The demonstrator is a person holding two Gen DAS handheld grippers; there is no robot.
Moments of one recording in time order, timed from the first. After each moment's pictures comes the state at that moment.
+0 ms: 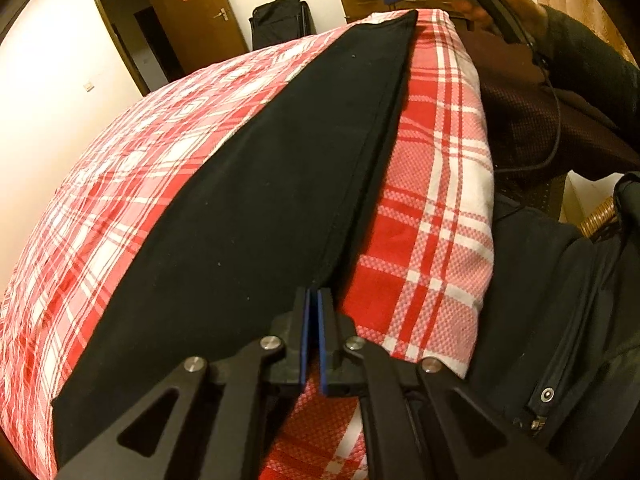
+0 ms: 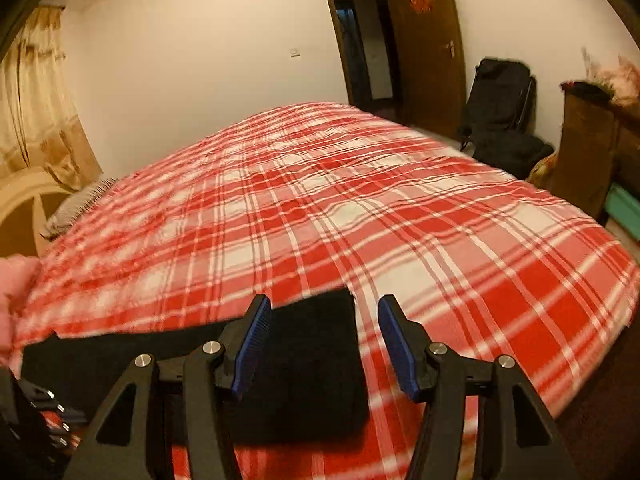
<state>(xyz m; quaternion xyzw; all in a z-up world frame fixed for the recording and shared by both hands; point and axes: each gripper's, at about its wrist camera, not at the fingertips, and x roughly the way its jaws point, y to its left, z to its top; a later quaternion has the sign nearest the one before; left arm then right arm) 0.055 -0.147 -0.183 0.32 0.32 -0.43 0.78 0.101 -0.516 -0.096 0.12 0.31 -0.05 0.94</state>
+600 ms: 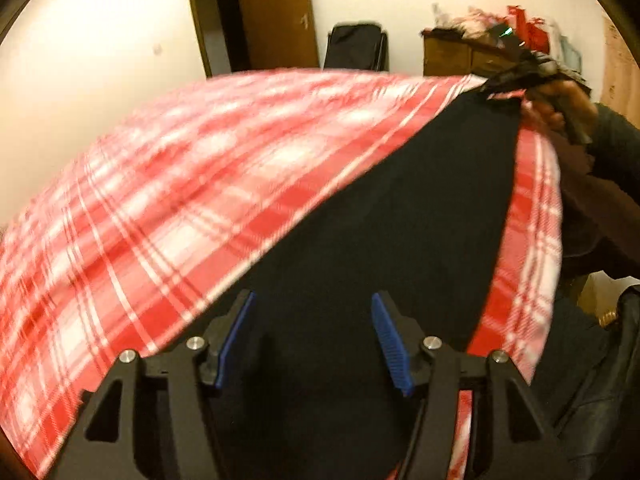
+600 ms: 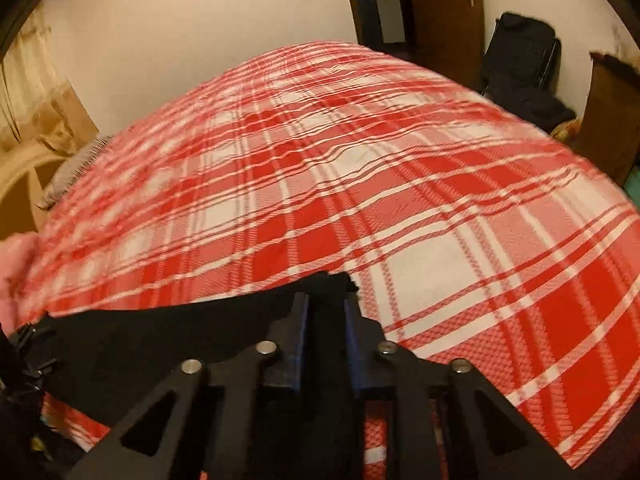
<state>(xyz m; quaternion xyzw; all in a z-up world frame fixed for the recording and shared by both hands) 0.137 -0.104 -0.161 0.20 0.35 -0.37 0.84 0.153 -0.521 -0.135 0.11 0.42 -0.03 0.90</state>
